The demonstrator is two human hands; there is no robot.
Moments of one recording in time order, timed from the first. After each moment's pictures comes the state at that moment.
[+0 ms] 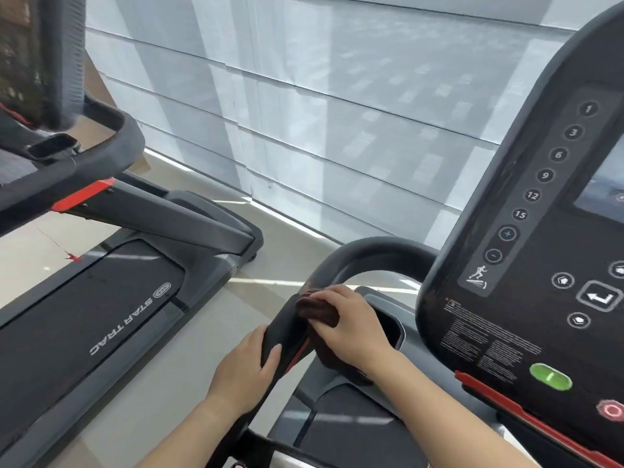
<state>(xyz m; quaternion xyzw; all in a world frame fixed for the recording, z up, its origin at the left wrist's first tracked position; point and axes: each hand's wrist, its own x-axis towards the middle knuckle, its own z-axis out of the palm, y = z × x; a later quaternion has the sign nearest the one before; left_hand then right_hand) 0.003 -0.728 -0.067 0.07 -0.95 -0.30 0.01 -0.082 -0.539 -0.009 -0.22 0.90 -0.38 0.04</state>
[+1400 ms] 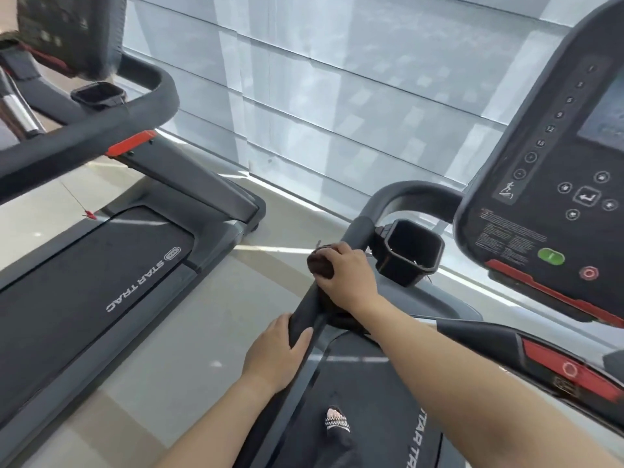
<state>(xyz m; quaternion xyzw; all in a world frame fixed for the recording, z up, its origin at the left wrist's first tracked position) 0.177 -0.805 -0.062 0.10 -0.91 -0.39 -0.07 0.056 -0.670 -0.005 -0.17 0.96 -0.21 0.02</state>
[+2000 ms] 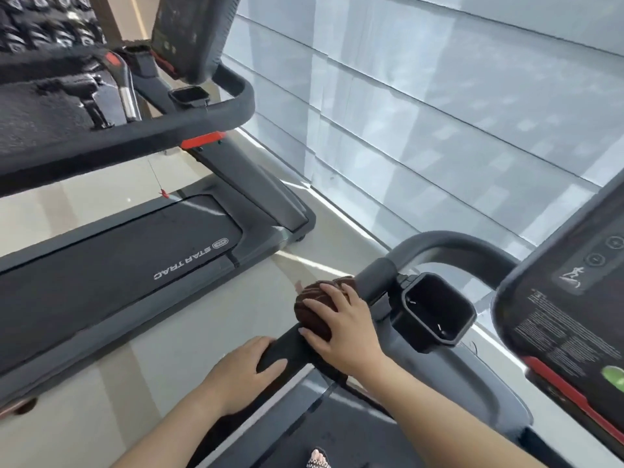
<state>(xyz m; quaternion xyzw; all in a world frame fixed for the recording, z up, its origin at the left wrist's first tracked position) 0.173 -0.802 -0.058 0.15 -0.90 -0.38 -0.11 0.041 -0.635 -0.032 -0.40 0.90 -0.19 0.01</state>
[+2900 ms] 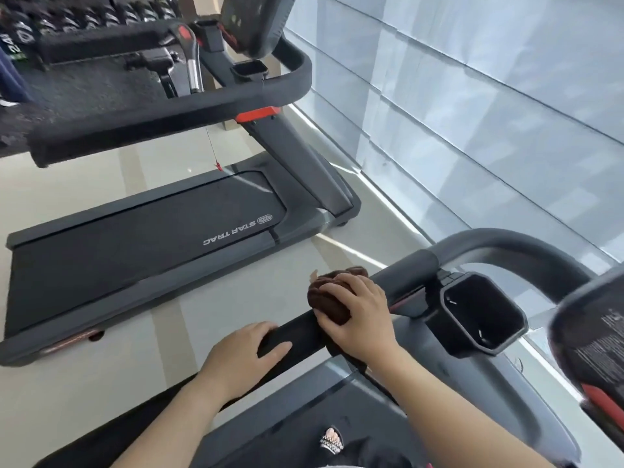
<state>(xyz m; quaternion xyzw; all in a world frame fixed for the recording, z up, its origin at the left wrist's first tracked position) 0.211 -0.793 -0.052 0.26 -0.92 -0.30 -0.05 0.045 -0.646 -0.041 -0.43 0.84 -0.33 -0.04</state>
